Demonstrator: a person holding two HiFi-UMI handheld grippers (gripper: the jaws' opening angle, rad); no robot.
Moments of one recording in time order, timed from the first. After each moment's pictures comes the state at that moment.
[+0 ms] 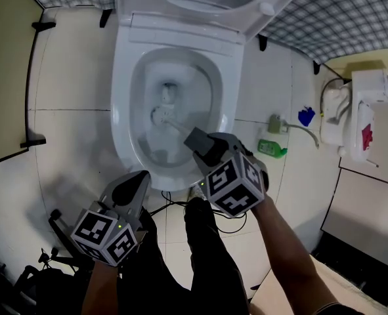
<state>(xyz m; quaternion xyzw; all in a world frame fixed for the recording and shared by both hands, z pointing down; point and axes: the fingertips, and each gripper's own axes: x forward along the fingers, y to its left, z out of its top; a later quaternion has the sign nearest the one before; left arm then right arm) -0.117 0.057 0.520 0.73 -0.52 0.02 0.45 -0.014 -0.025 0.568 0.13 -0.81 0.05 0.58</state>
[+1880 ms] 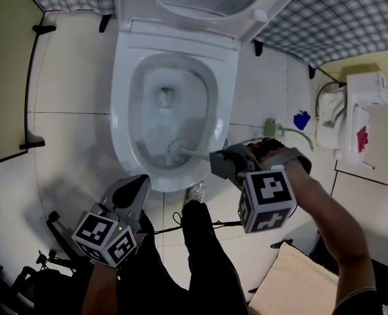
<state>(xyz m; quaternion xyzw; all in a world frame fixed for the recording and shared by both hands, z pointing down) -0.112 0.063 0.512 0.73 -0.51 0.02 0.44 0.044 -0.002 0.508 -0.18 -0.68 -0.18 0.68</state>
